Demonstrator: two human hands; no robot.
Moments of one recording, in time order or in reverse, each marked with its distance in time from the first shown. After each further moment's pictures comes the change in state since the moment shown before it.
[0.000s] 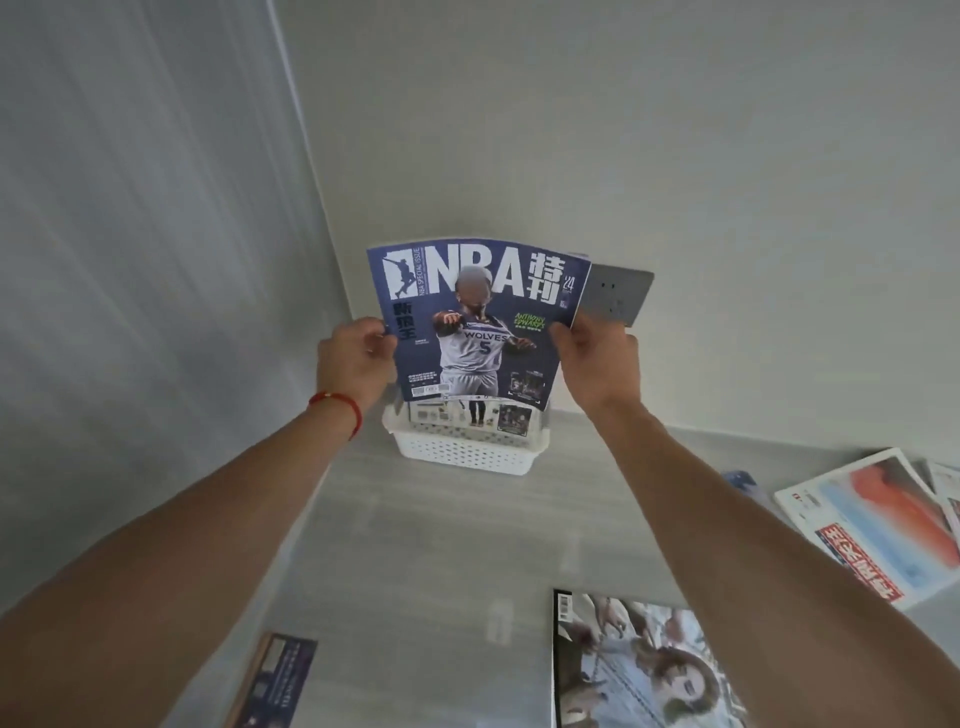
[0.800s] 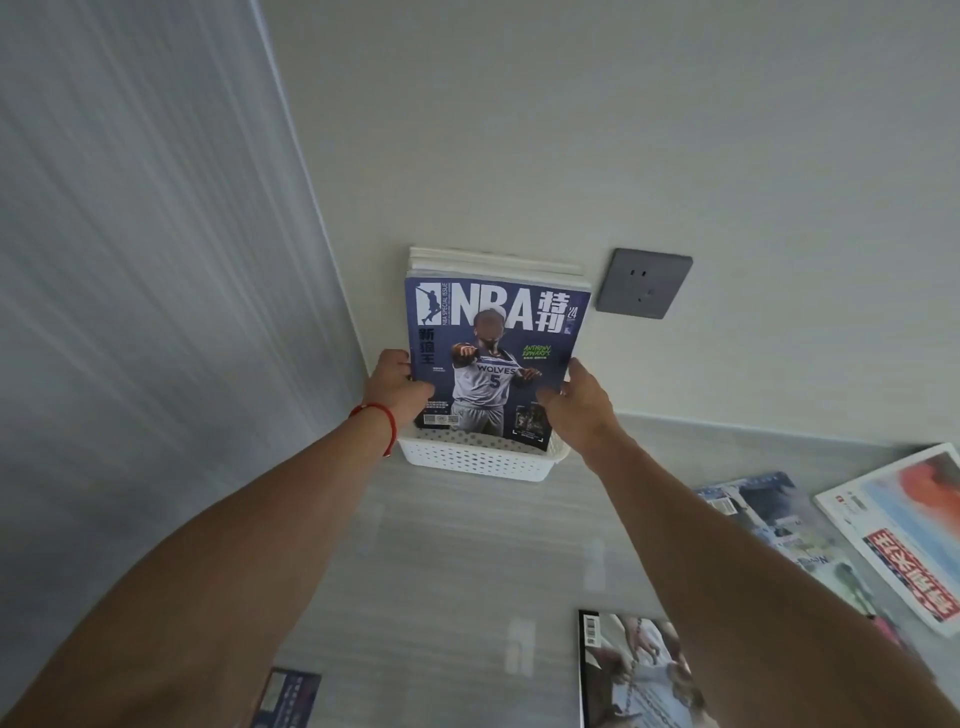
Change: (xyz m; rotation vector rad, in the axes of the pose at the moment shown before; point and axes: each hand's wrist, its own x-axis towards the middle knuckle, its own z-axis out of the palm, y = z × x) left_hand 0.019 -0.038 0.063 -0.125 -0.299 -0.349; right_hand 0.005 0.052 0.090 0.142 -0.264 0.259
